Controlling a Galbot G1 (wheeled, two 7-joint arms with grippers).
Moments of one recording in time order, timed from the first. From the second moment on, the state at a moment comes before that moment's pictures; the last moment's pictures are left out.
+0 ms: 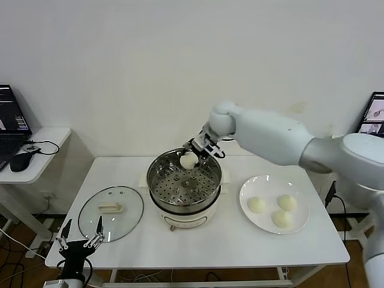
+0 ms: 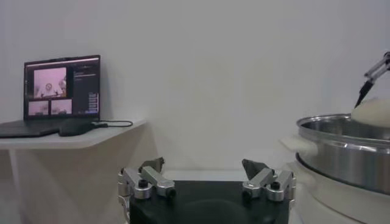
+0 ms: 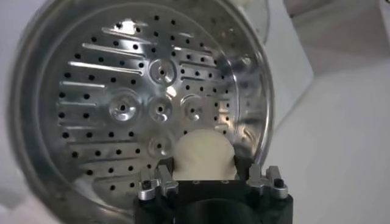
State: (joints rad) left arm 1.72 -1.30 -0.70 -2.04 -0.26 -0.13 -0.15; right arm 0.43 1.33 -1.20 0.94 -0.07 0.34 -0.87
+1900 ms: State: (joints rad) left arm 1.72 -1.29 -0.71 -2.12 -0.23 -0.05 -0.16; right arm 0.57 0.58 -1.27 1.56 0.11 -0.22 -0.97
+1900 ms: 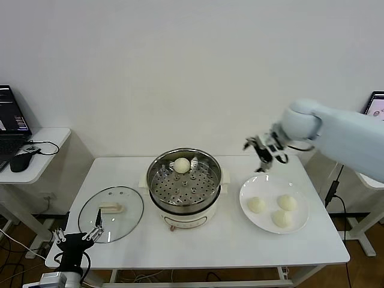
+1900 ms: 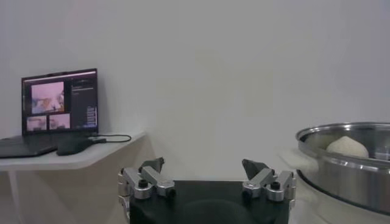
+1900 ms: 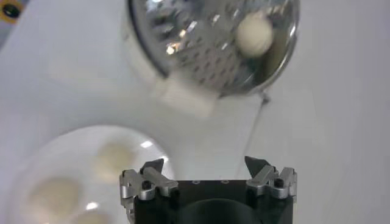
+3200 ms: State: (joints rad) left arm 1.73 -1.29 -0.76 -2.08 -0.22 -0.04 -0.16; right arm -0.02 0.76 -0.85 1.23 -0.13 -0.19 -0.97
